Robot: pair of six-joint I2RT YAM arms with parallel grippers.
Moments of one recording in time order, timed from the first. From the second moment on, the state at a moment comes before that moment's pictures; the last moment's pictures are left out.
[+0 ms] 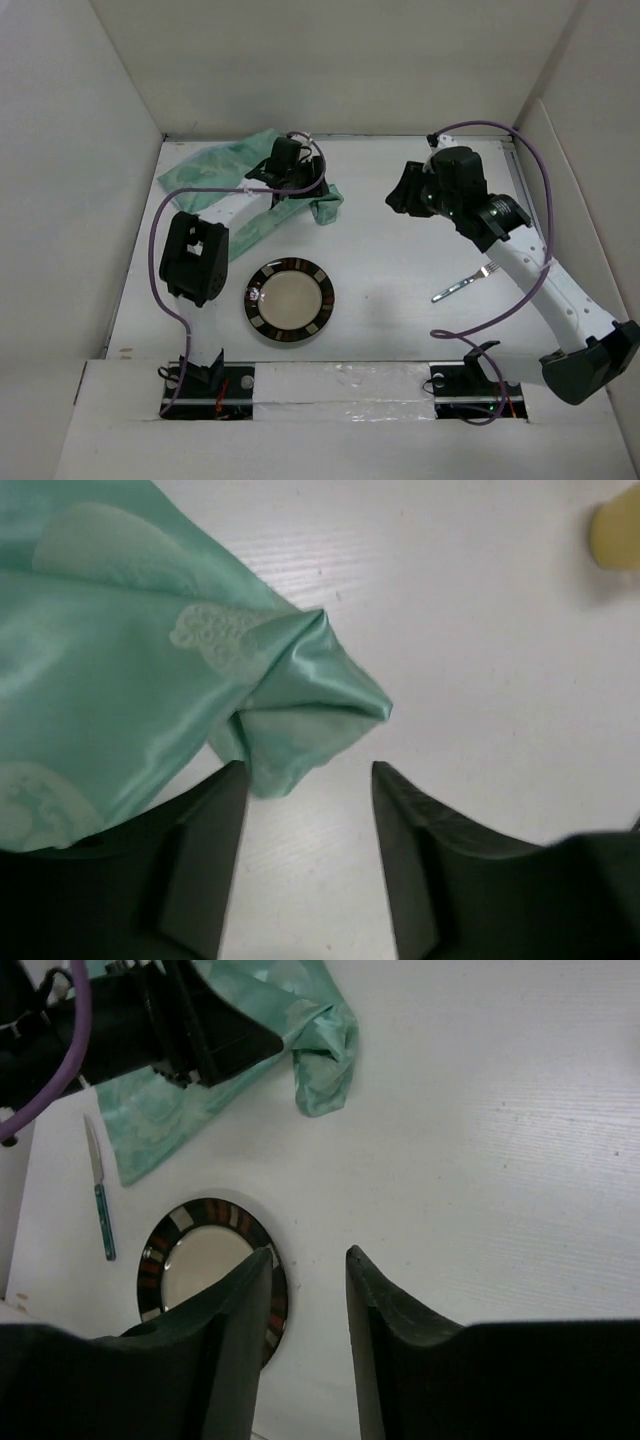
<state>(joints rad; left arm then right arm) -0.42 1.94 1.51 -0.24 0.17 -0.42 0.49 1.24 1.35 -0.63 0.01 0.50</state>
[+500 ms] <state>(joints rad) -0.33 1.27 0.94 -0.37 -0.30 -0.82 0.49 1.37 1.29 -0.57 -0.02 0.53</state>
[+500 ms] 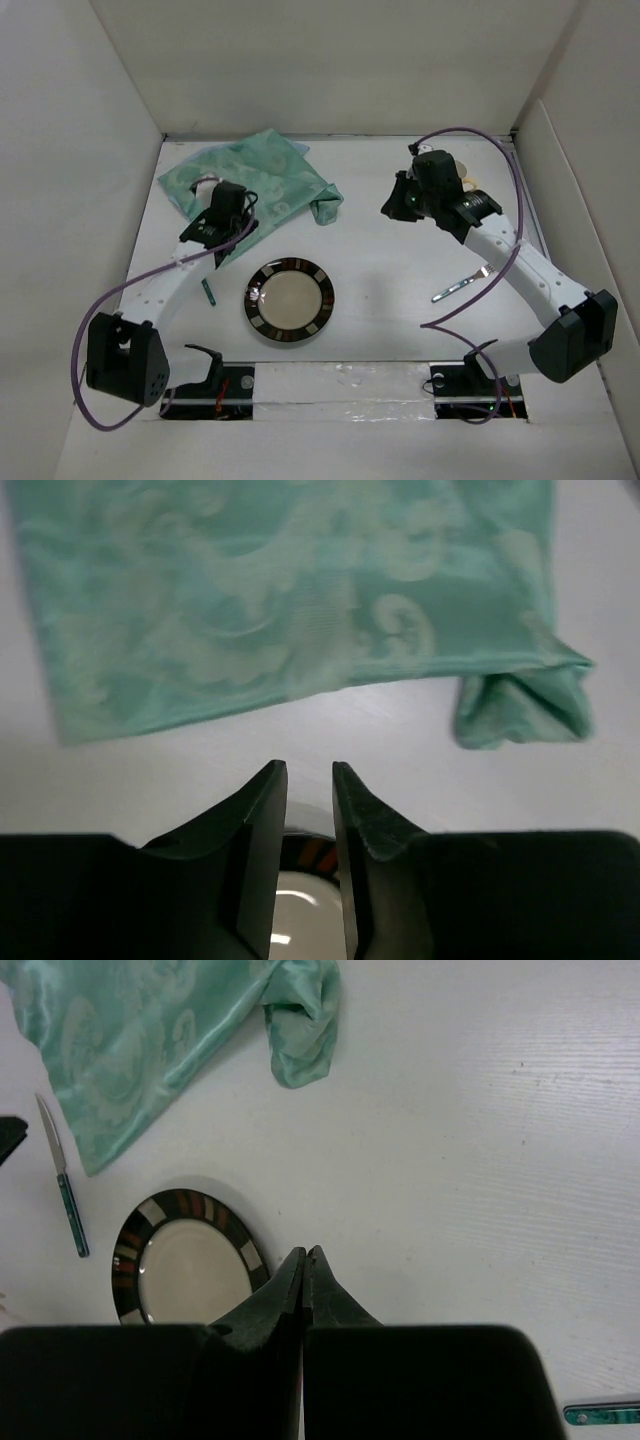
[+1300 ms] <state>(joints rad) -0.02 1.41 0.72 -0.48 -0.27 -1.18 0.52 1.35 1.23 -0.53 -0.09 0.52</state>
